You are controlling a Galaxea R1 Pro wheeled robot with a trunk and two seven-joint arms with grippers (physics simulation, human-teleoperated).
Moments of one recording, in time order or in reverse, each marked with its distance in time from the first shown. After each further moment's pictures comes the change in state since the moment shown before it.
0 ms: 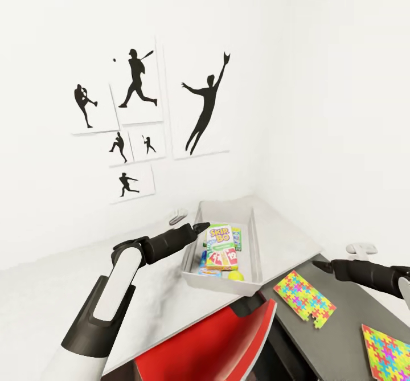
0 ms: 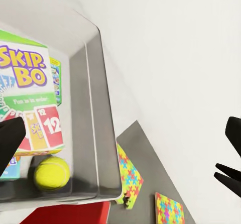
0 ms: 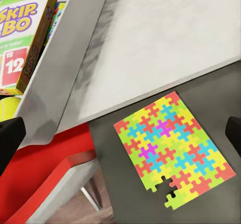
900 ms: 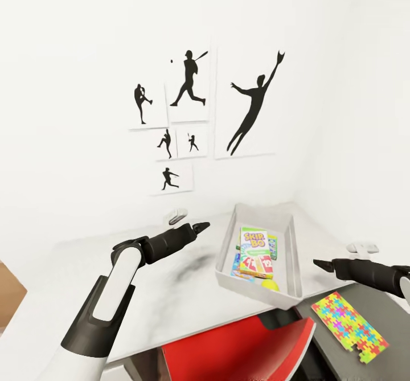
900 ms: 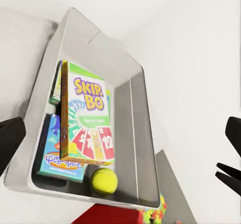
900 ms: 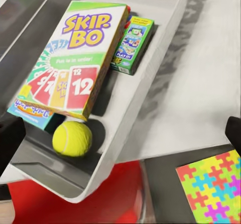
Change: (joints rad) left arm 0.000 0.001 0.002 -0.001 0.000 0.000 -0.003; right arm 0.000 -0.005 -0.003 -0.002 -0.008 -0.009 -0.001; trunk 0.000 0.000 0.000
